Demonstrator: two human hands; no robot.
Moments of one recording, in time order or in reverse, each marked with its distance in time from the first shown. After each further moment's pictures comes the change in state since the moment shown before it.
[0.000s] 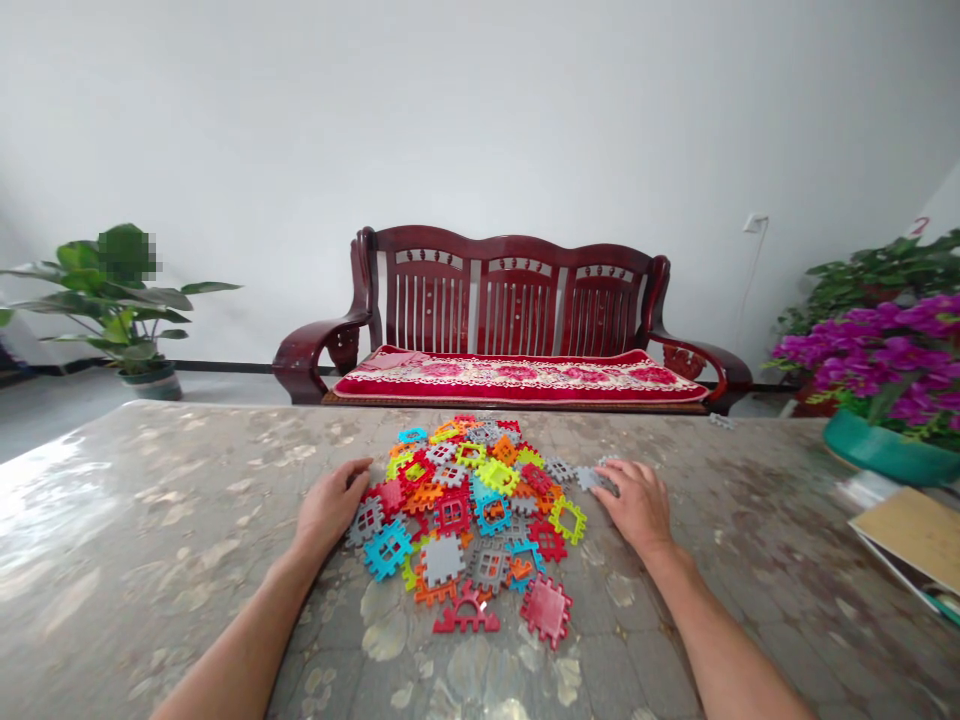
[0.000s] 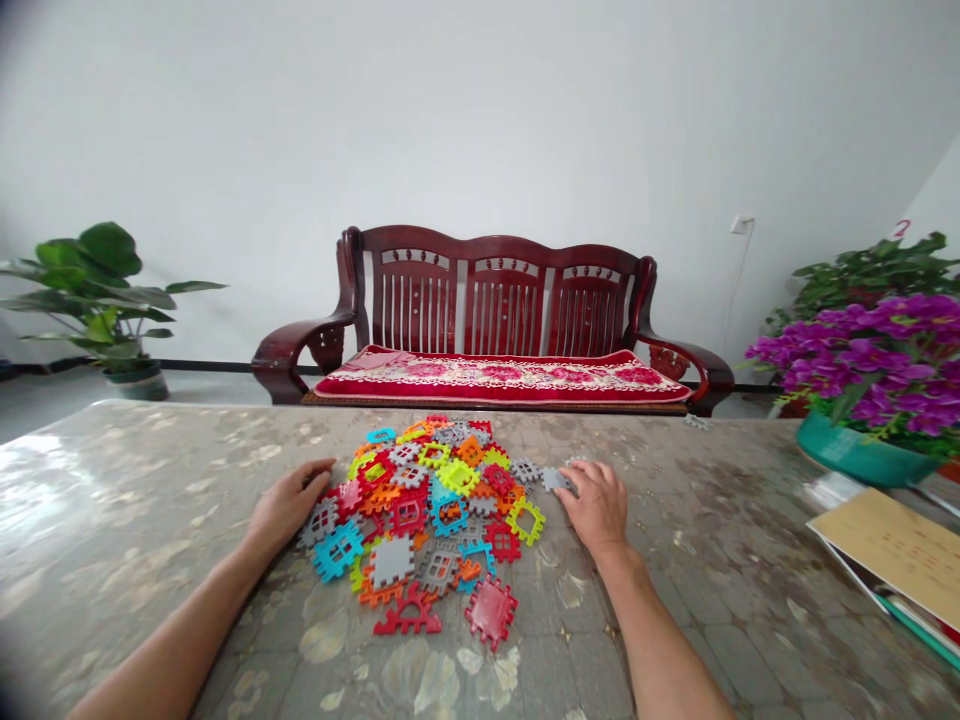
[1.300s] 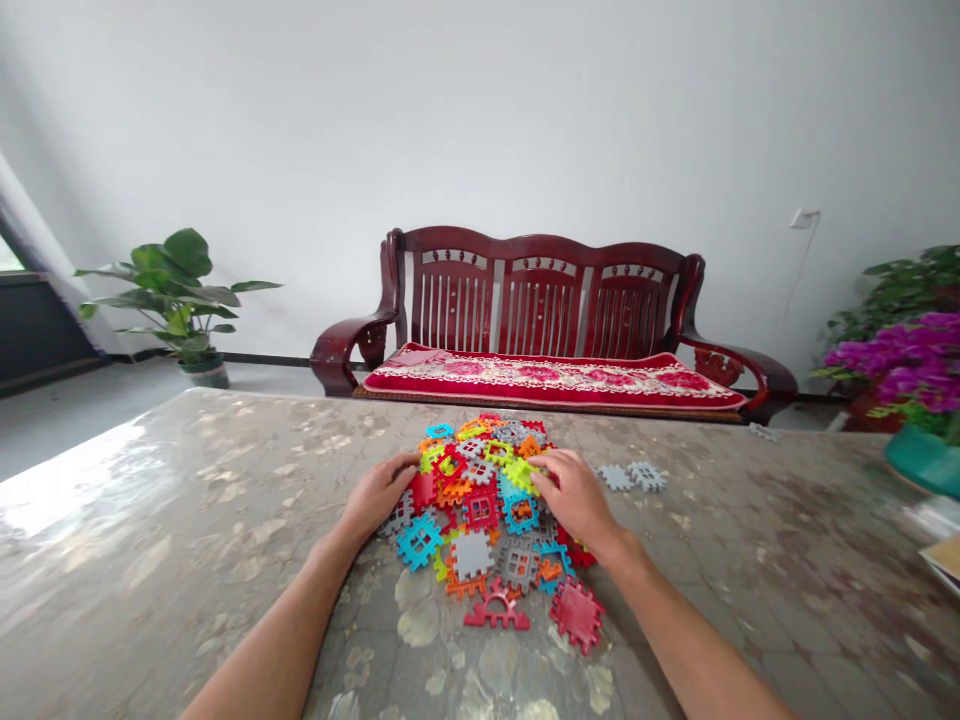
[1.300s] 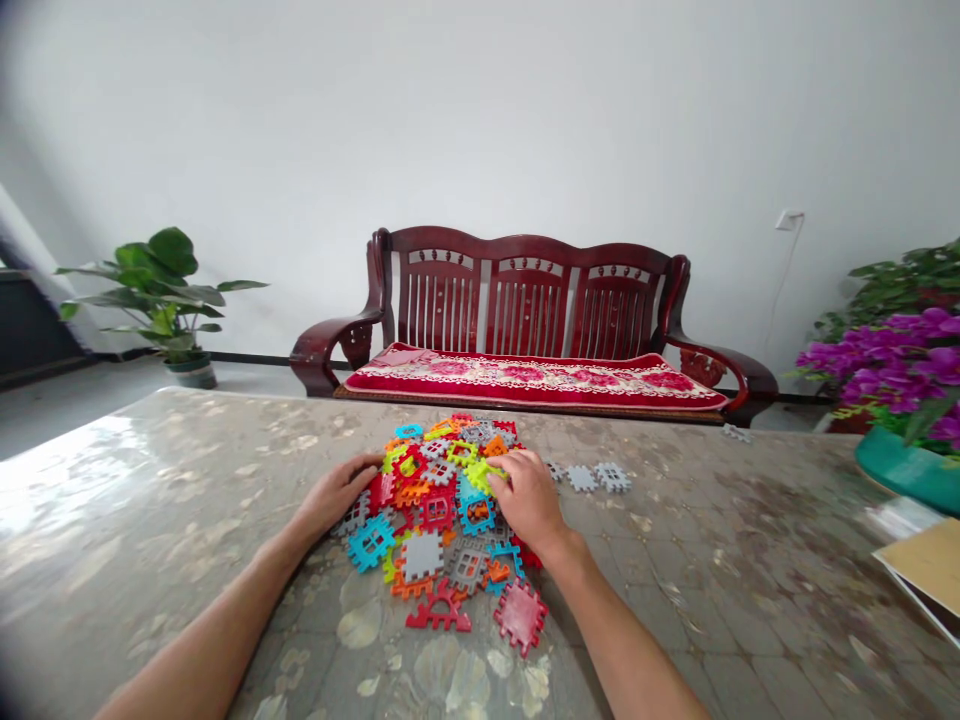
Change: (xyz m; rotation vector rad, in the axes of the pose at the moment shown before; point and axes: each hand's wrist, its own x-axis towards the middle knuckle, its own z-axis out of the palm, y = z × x) left_hand 0.000 0.005 0.007 -0.208 -0.141 0.244; right_hand 0.020 -0.143 -0.008 0.504 -0.104 -0.265
